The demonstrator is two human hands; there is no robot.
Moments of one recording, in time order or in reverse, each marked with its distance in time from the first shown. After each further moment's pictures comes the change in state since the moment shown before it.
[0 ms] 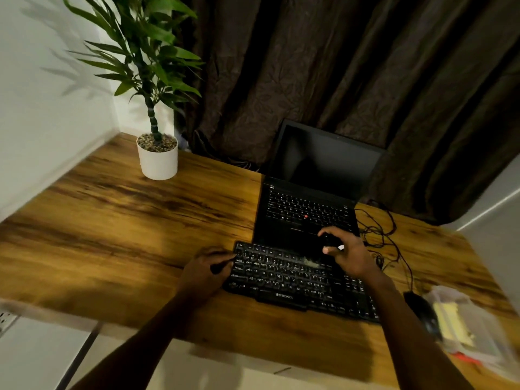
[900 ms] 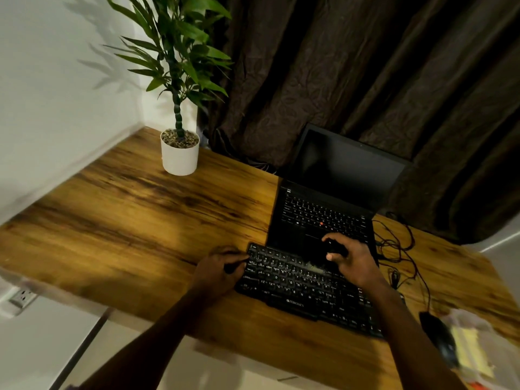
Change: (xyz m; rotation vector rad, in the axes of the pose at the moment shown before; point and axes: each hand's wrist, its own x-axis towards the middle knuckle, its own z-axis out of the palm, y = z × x) left_hand -0.001 0.003 -0.001 -0.007 0.086 0.081; right_hand 0.011 -0.020 0.016 0.021 -0.022 -0.032
